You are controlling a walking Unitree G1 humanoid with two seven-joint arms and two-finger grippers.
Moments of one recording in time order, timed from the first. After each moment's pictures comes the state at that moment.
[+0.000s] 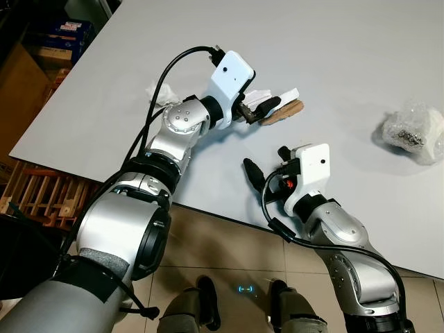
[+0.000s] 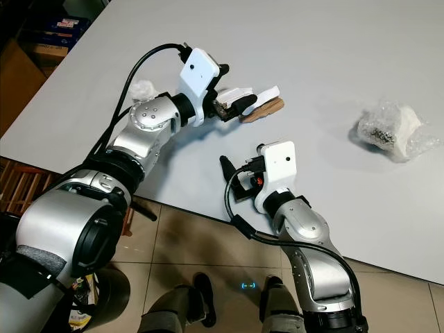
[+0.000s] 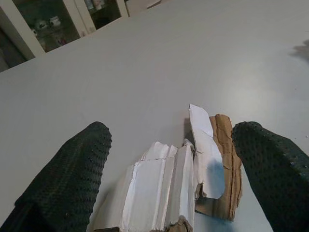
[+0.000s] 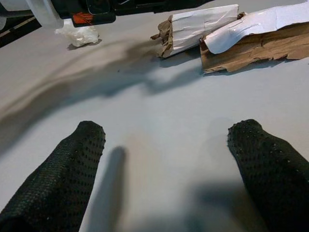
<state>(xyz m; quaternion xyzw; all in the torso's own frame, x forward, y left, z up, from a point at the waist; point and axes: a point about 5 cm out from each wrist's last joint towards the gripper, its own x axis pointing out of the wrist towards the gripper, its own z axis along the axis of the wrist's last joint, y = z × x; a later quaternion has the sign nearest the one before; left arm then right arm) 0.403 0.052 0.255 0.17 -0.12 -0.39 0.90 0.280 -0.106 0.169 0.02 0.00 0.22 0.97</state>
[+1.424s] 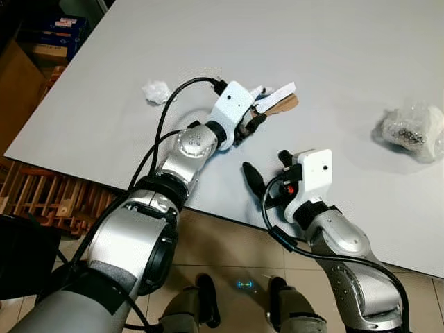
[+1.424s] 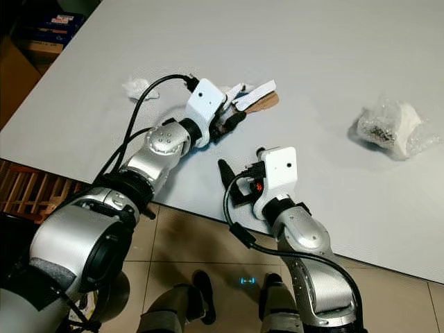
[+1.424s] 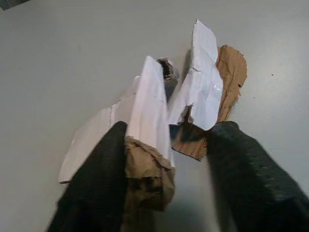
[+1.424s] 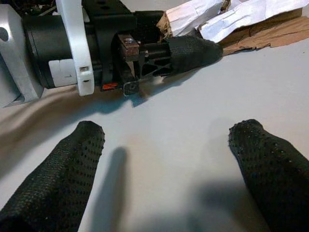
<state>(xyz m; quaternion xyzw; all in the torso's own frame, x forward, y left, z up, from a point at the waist) 0.401 0.046 0.211 0.18 -0.07 -0.32 0.93 0.268 -0.103 0.169 0.04 0.00 0.22 0.98</state>
